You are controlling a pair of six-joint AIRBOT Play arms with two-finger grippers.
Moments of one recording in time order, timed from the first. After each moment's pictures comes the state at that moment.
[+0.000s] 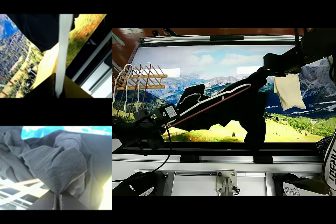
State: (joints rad) left arm -0.68 -0.70 0.98 1.77 -1.45 -1.11; right arm 0.16 -1.42 1.92 1.91 -1.58 -1.46
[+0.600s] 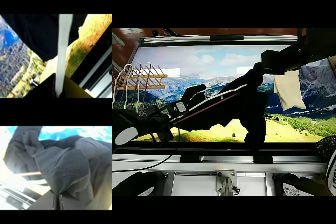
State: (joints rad) left arm -0.64 -0.82 0.97 1.73 -1.32 -1.06; right arm 0.20 -1.35 1.94 1.99 -1.57 -1.52
